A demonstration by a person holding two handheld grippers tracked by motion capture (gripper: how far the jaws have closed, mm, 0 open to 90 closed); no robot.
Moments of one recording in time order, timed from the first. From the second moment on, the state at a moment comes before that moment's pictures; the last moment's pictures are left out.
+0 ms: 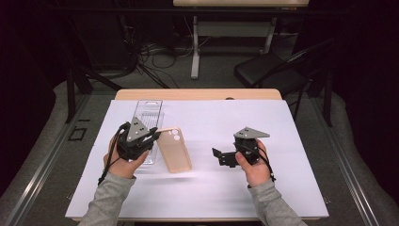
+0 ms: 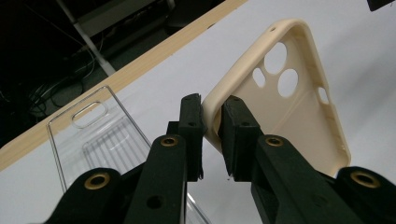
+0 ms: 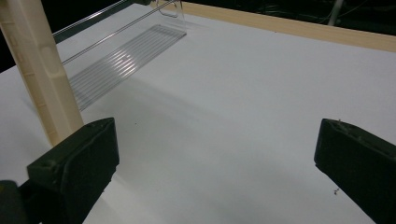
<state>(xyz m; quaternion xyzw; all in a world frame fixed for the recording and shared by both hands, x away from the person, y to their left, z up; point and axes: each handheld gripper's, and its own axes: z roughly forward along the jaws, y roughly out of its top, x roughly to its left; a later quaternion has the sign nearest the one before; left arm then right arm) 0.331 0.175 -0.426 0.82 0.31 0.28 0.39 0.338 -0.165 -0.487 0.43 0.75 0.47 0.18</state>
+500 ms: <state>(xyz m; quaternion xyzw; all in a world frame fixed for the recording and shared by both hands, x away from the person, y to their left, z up) 0.349 0.166 -0.425 0.83 0.31 0.26 0.38 0.335 -0.172 -0.487 0.44 0.74 0.46 0.19</state>
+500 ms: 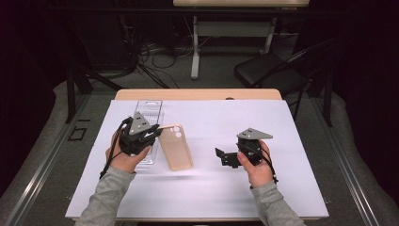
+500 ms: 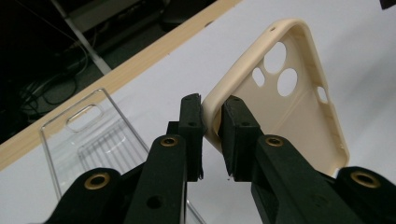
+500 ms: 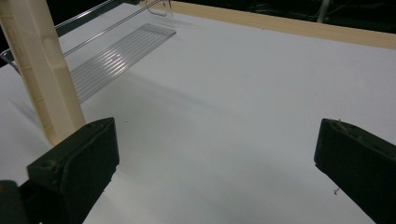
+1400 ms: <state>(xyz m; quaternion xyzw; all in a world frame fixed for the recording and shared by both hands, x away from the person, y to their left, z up) 0.404 0.143 -0.382 0.87 0.26 0.27 0.32 0.320 -0.188 -0.491 0.46 0.74 0.46 0.20</state>
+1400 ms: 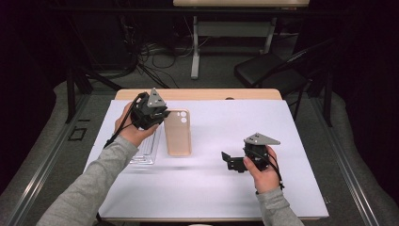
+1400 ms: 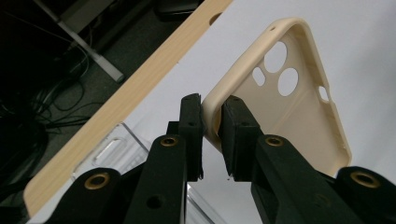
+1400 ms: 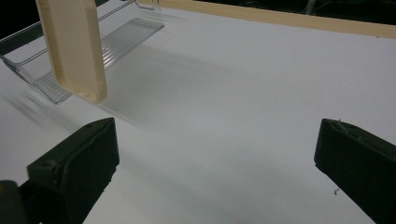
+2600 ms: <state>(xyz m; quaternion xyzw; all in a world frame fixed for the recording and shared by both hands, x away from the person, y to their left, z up) 0.462 0.170 -0.355 0.86 0.28 0.28 0.32 0.310 -0.198 -0.495 0.47 0.73 0.45 0.21</state>
